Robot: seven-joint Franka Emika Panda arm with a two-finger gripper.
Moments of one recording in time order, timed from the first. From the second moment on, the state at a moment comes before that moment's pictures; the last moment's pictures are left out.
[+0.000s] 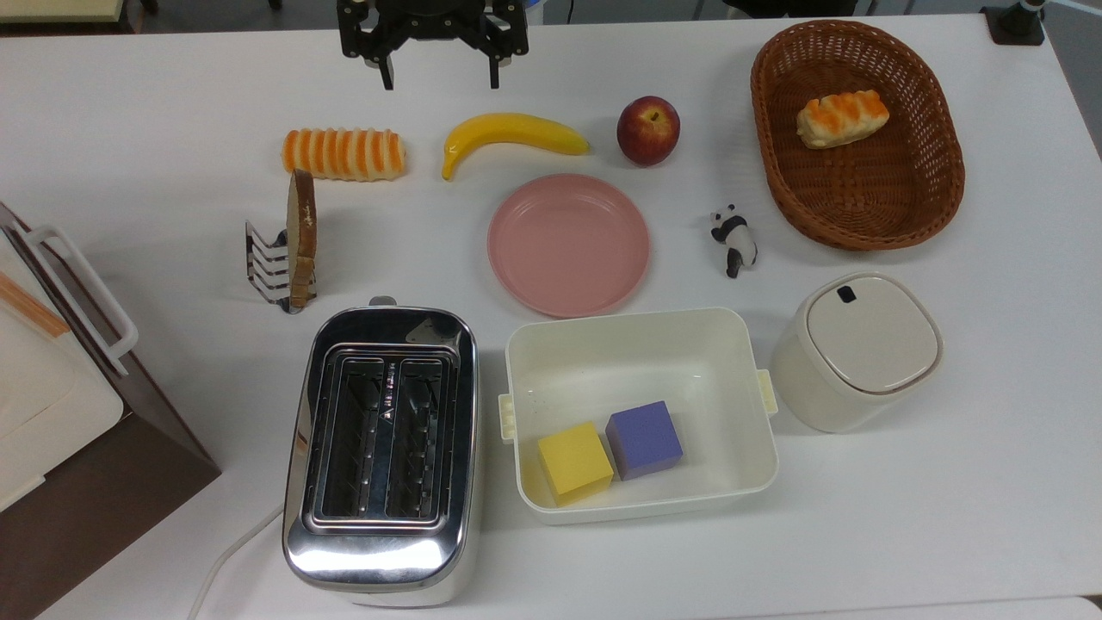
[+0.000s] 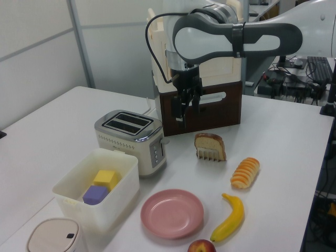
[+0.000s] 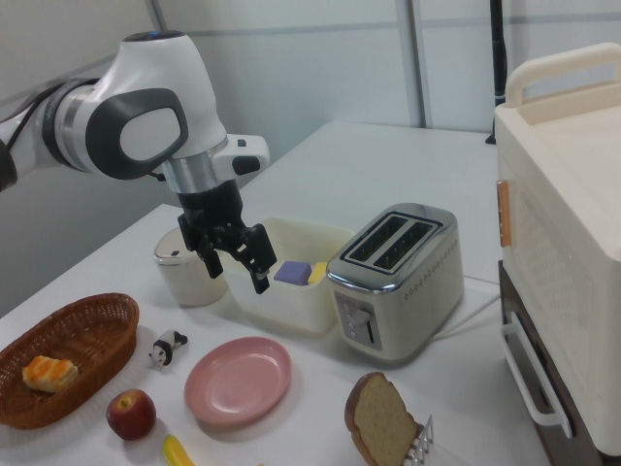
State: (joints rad) arm 0.13 0.11 -0.13 -1.53 -0.01 1.62 -0.05
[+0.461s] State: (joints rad) arm 0.13 0.11 -0.13 -1.53 -0.01 1.62 -0.05
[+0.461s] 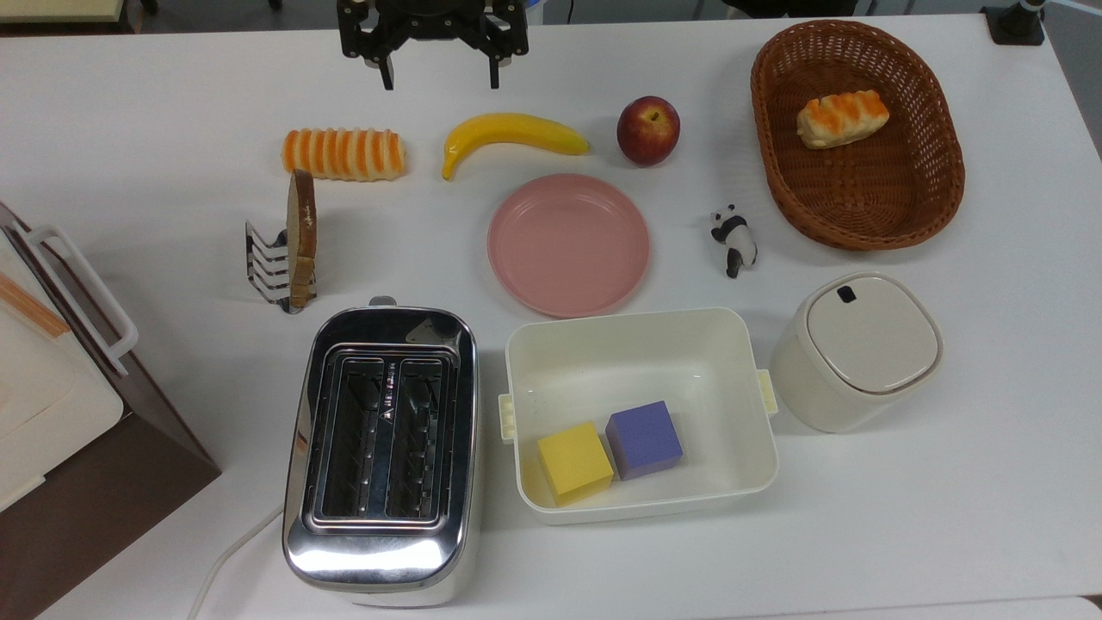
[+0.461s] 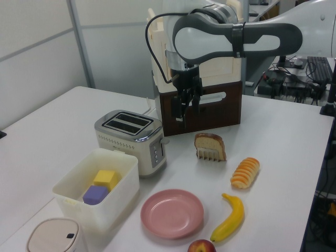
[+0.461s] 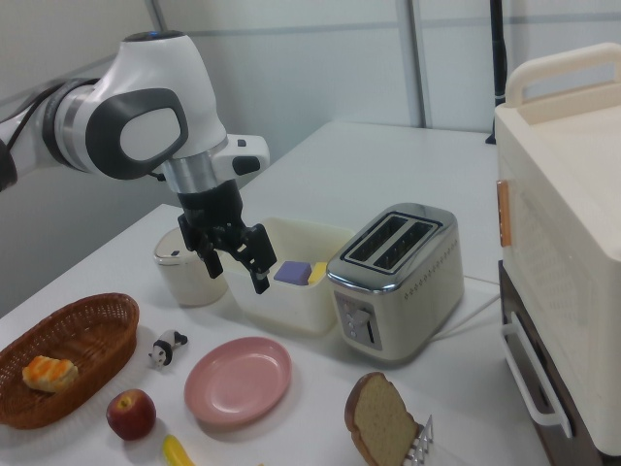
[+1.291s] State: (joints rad) arm 0.13 0.12 -0.13 -1.53 -0.01 1.62 -0.05
